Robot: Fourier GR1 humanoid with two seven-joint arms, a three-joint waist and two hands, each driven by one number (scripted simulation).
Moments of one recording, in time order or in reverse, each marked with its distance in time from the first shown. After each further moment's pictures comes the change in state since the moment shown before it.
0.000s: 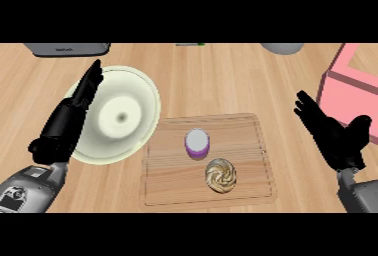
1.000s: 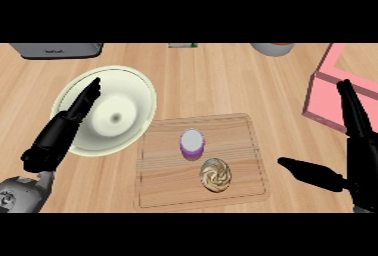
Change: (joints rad) left arm 0.089 0.059 0.027 0.079 0.069 -0.166 -0.130; right arm 0.036 -0.223 0.213 -0.520 0.909 -0.462 0.516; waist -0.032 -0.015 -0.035
